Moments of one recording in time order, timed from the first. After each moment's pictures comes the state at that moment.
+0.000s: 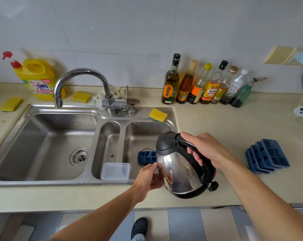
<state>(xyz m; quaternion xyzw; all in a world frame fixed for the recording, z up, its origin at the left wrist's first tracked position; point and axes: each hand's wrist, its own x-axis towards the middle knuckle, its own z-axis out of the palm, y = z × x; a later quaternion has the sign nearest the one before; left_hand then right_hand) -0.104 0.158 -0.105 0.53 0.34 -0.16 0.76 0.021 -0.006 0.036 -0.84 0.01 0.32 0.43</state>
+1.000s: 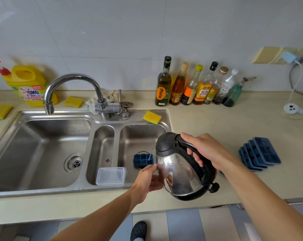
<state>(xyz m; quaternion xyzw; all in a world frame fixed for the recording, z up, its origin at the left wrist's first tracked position) -0.094 0.147 -0.100 0.52 0.34 -0.17 0.77 0.022 -0.023 0.047 -0.84 0.02 0.31 0.43</state>
